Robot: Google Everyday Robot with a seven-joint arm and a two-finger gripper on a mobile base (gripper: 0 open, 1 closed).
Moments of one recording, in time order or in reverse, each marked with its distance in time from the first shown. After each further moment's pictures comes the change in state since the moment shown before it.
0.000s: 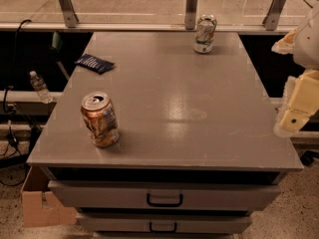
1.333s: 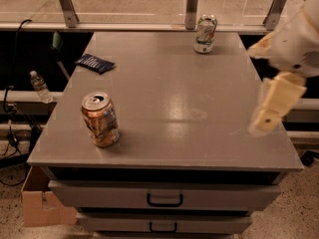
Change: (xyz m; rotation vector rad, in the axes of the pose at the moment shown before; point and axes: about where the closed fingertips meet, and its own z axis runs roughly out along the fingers) arm -0.037 0.005 0.019 -0.056 -0.117 -0.045
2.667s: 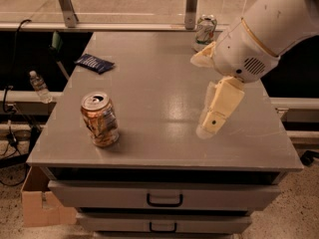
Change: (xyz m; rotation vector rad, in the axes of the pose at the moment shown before) arm -0.091 0.020 0.043 -0.149 -0.257 -0.101
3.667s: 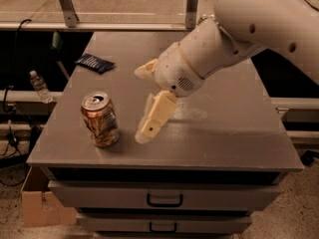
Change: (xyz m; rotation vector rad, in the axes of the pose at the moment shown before) arm -0.079 -0.007 0.096 -0.106 -0.263 -0.078
